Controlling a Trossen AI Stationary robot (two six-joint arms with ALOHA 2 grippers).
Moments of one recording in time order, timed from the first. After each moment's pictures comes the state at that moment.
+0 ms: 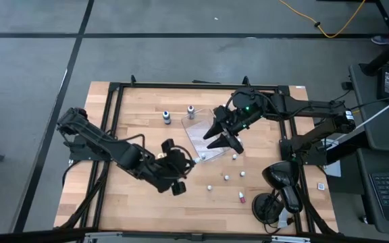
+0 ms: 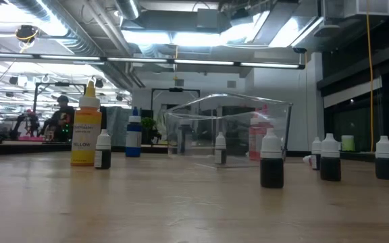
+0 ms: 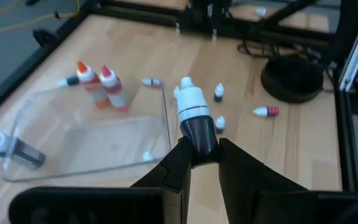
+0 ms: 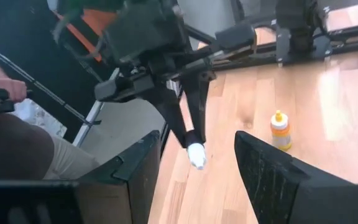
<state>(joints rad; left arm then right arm) -0.50 1.61 1.54 -0.70 -0.66 -0.56 0.00 1.45 1.52 -0.52 -0.47 0.26</state>
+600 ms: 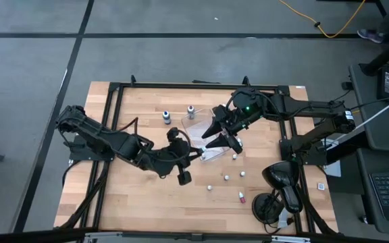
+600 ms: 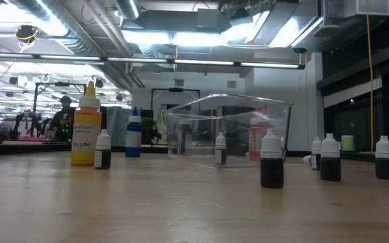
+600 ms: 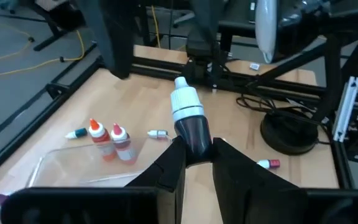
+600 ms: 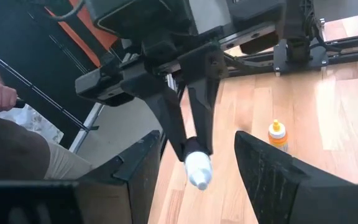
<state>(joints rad) -0.43 1.58 1.54 -0.51 -0.68 -0.38 0.00 1.45 1.52 -0.49 -0.45 0.26</state>
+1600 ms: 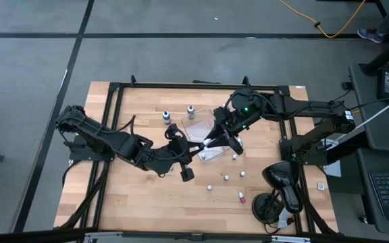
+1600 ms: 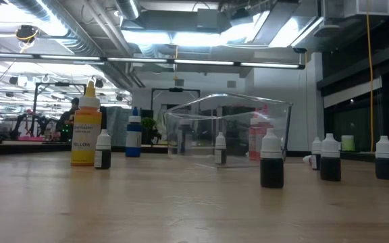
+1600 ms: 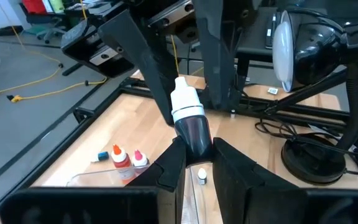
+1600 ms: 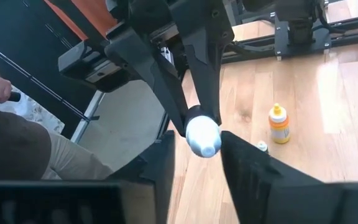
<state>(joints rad) -0.42 1.58 1.54 -0.42 -0.79 -0.29 0.00 1.45 1.52 -0.55 -0.46 0.25</state>
